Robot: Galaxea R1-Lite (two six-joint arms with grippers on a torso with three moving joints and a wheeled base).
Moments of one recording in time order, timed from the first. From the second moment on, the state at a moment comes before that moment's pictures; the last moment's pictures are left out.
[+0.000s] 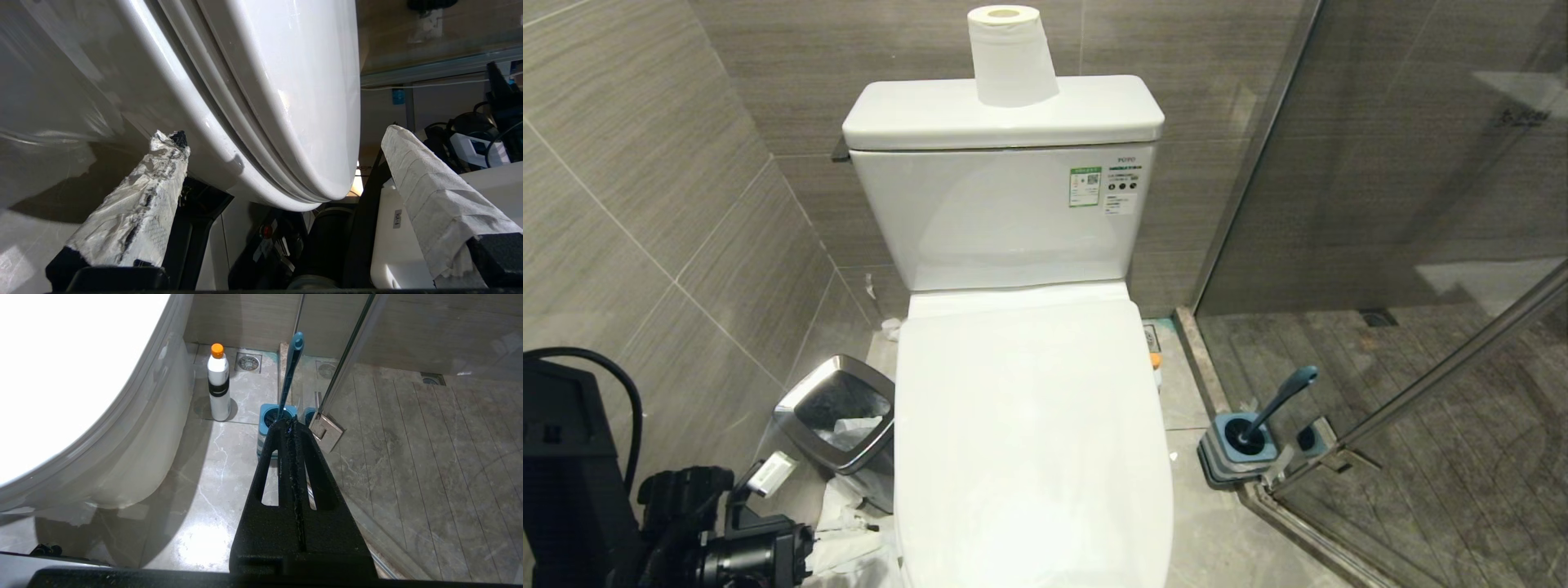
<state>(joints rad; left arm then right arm) 0.19 2.25 -0.32 -0.95 -1.28 0.10 0.01 0.00 0.00 0.00 0.03 -0.08</state>
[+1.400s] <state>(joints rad) 0.08 2.22 -0.28 -0.95 -1.17 0.07 0.01 0.00 0.00 0.00 0.03 -0.08</state>
